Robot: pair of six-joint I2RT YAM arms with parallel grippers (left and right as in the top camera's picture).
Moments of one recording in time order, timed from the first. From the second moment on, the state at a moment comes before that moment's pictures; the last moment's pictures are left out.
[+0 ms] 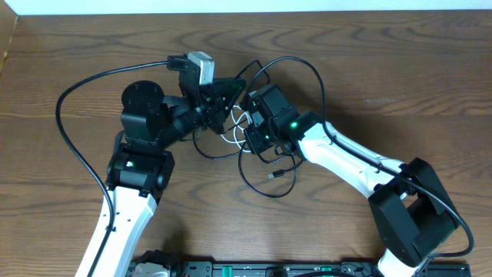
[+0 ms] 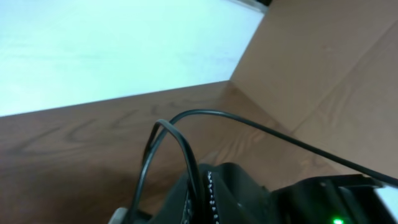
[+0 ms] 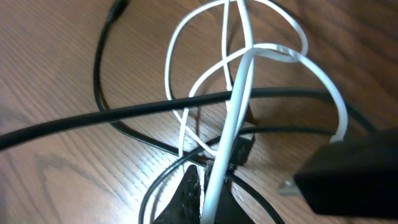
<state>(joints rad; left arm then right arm) -0.22 1.13 0.93 0.02 0.68 -0.30 0.68 1.85 1.24 -0.40 -0.20 0.23</state>
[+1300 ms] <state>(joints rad) 0.29 1.30 0.93 -0.19 0.49 -0.22 0.00 1.24 1.24 -0.97 0.19 0.24</state>
